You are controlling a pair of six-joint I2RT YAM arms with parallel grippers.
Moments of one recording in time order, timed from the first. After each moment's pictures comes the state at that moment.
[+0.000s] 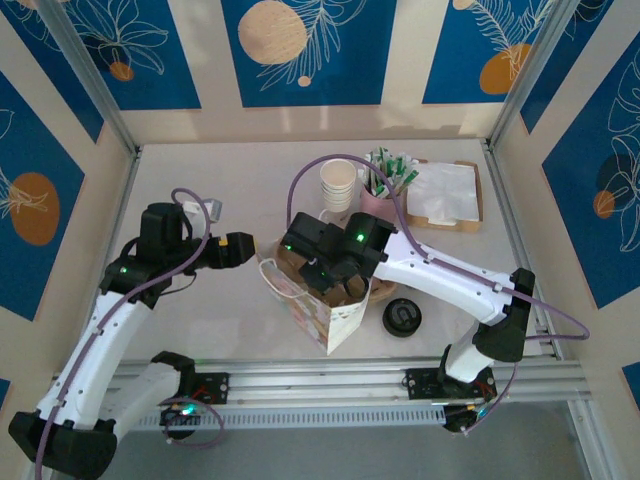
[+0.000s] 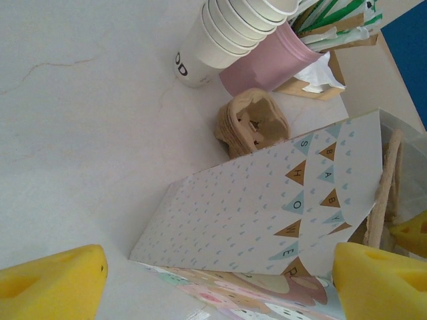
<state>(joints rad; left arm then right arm) -0.29 0.89 0.97 -0.74 0.46 -0.39 1.14 1.58 1.69 -1.34 0.22 0.38</state>
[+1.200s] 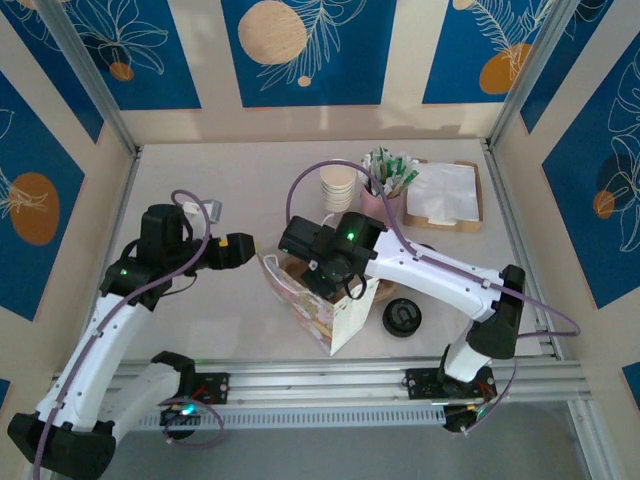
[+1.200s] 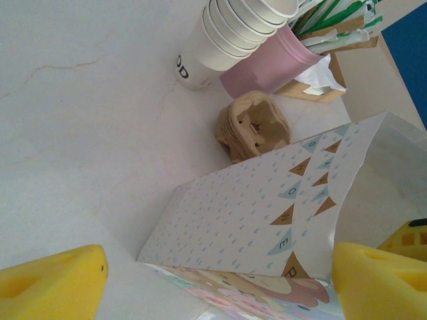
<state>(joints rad) -0.30 0.87 0.95 -0.73 0.45 -0.40 1.13 1.62 1.69 -1.41 0.18 0.38</state>
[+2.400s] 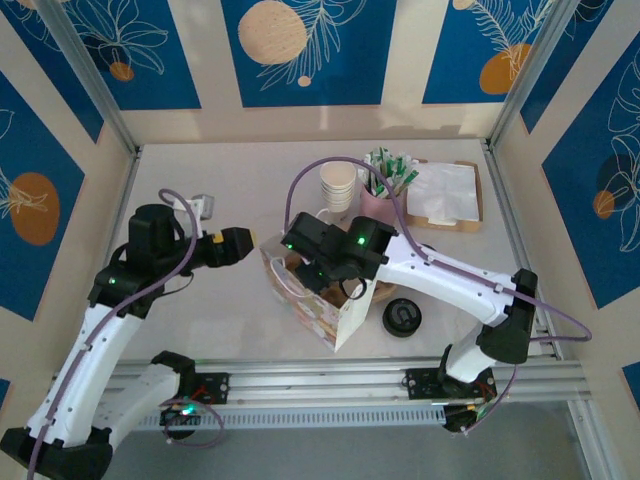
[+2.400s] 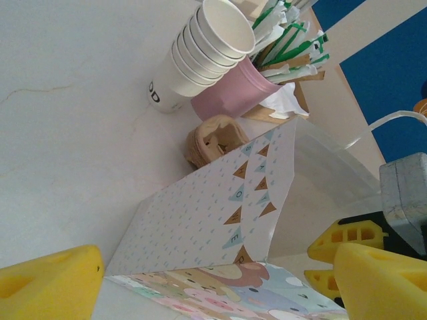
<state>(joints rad) -0.32 0.82 1.01 -0.72 0.45 -0.49 1.13 1.55 1.62 -1.20 0.18 0.36</state>
